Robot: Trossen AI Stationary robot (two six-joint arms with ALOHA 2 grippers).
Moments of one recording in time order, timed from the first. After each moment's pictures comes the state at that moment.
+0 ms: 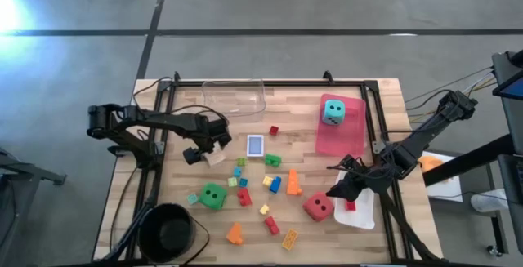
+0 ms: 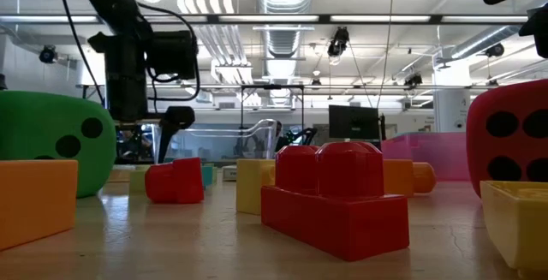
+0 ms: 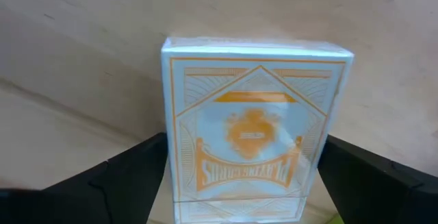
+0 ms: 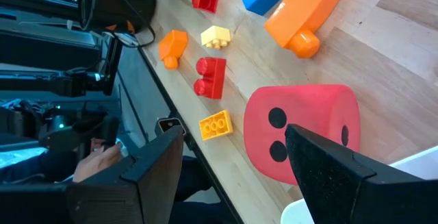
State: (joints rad) left arm 0.24 1.50 0.68 -0.61 0.13 -1.88; right arm 0.69 0.92 0.62 -0.38 0.31 1.59
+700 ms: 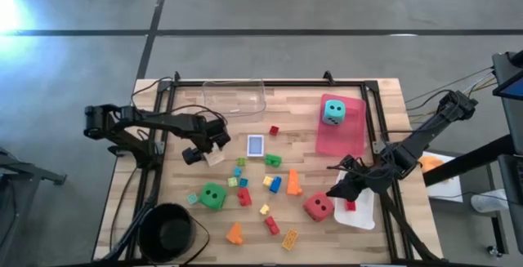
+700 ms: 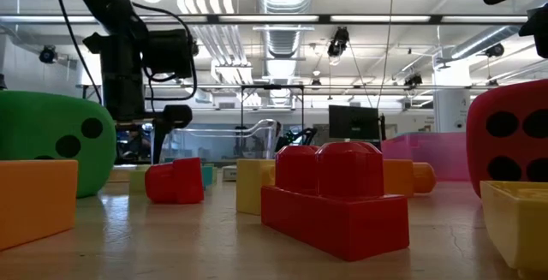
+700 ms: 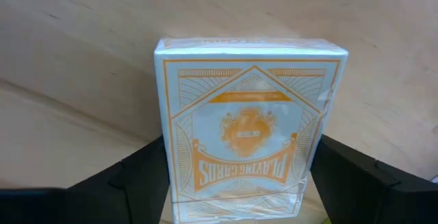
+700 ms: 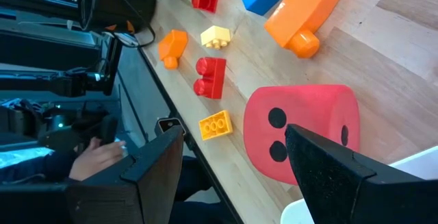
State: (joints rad) left arm 0.24 1.48 0.66 -0.59 0.14 -1.87; right arm 0.69 0.92 0.62 -0.38 0.31 1.59
